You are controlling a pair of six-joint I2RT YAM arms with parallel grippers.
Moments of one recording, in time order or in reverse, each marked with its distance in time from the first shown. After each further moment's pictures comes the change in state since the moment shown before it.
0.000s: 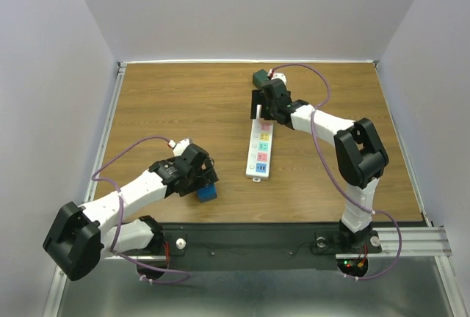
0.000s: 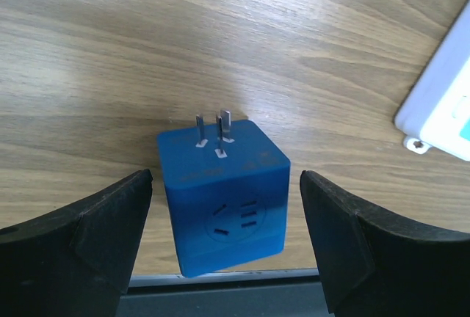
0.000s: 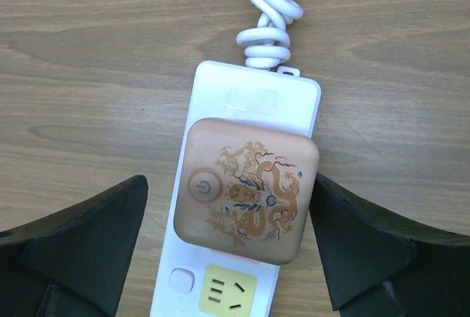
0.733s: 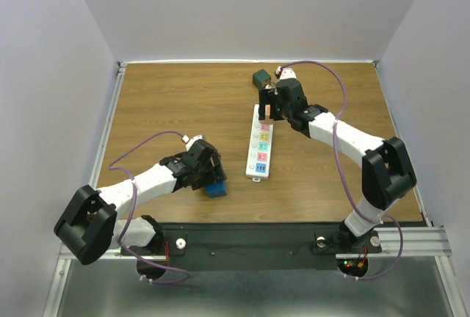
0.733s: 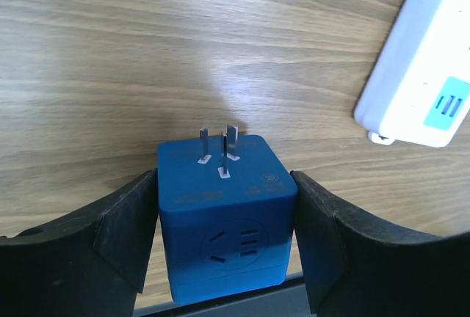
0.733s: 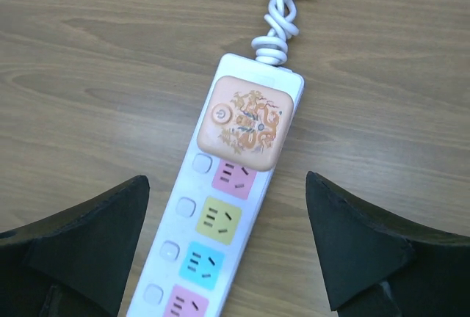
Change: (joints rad) left arm -0.002 0.144 0.010 0.198 0.113 0.079; right arm 0.000 -0.254 -0.149 0.009 -0.043 -0.106
